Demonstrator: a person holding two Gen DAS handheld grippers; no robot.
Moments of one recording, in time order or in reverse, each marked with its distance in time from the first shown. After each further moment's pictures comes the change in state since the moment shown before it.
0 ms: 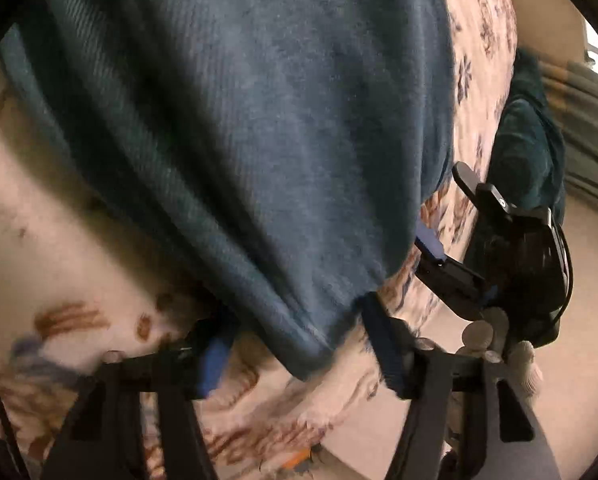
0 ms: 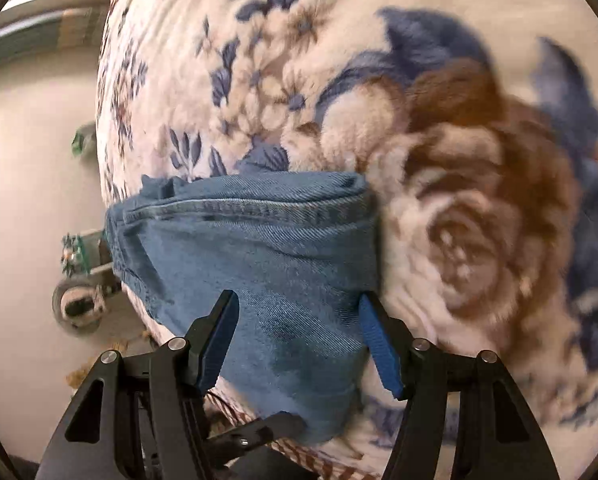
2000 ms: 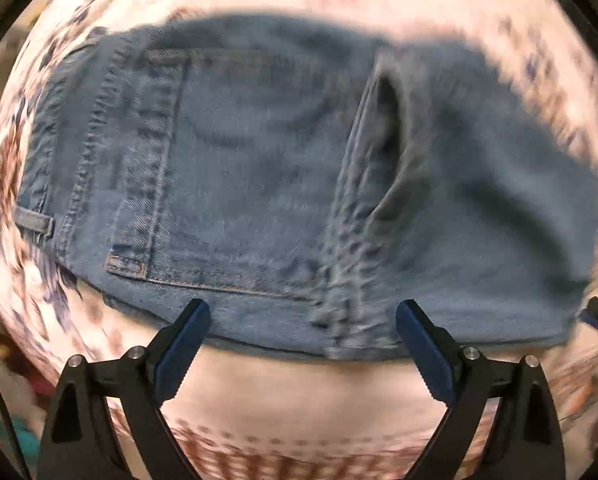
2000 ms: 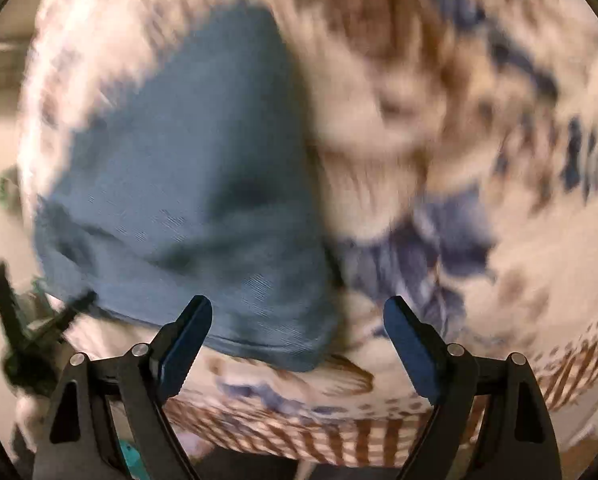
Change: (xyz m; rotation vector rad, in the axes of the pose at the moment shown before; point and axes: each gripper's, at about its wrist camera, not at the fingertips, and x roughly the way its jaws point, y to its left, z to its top) left arm -0.136 -0.050 0.153 0.620 -0.015 0.819; right arm 0.014 0.035 -0.138 0.214 -0.183 -0.282
